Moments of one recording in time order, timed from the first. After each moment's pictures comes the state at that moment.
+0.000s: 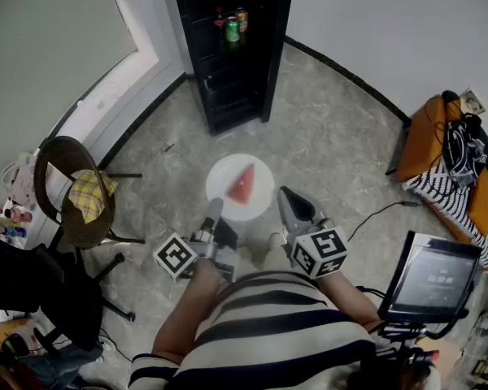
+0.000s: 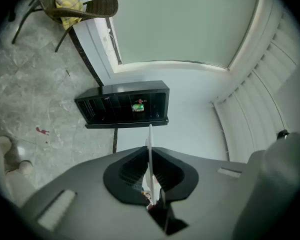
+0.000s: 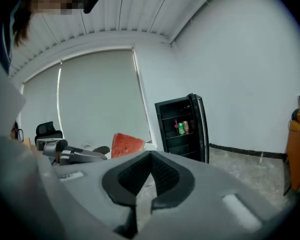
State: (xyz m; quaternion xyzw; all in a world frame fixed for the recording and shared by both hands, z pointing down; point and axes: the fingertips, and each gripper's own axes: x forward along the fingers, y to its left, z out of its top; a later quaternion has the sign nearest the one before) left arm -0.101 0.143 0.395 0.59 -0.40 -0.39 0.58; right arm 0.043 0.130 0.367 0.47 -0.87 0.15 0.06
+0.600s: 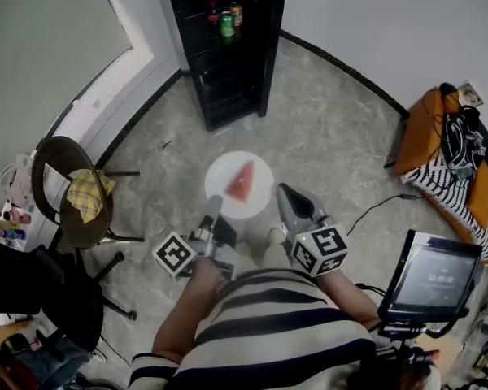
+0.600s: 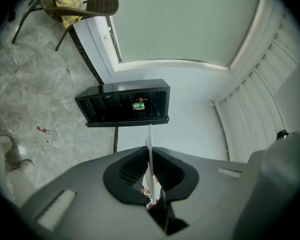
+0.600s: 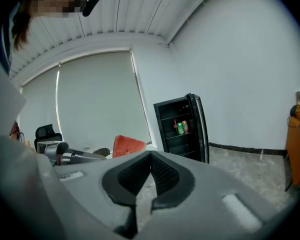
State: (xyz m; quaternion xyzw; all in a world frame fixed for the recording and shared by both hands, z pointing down) left arm -0.097 0.141 0.394 0.59 -0.39 -0.39 0.59; right arm 0.043 0.129 0.367 0.47 -0.87 0.16 0.05
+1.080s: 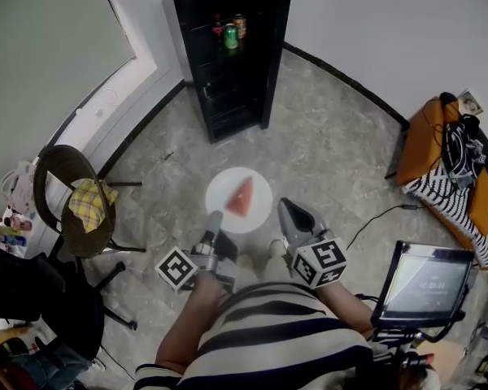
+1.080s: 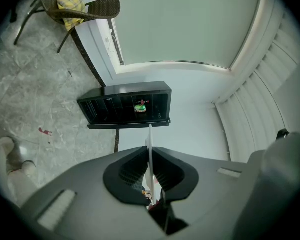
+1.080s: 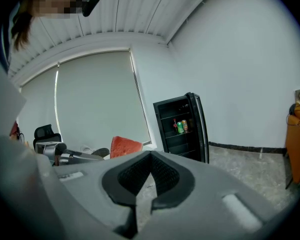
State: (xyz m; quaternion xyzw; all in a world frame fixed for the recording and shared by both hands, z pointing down) left arm -0.100 0.148 0.396 0.59 -0.40 -0.39 0.59; right arm 0.047 0.133 0.370 0.47 -0.87 0.16 0.04
